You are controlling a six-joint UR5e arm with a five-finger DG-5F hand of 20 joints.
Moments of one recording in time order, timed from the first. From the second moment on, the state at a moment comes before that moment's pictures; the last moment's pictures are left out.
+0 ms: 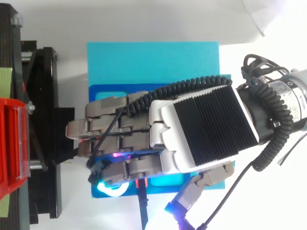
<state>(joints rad) 0.09 -2.23 -1.30 -2.61 -1.80 -1.24</state>
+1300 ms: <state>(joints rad) 0.08 -2.23 -1.30 -2.65 -1.80 -1.23</state>
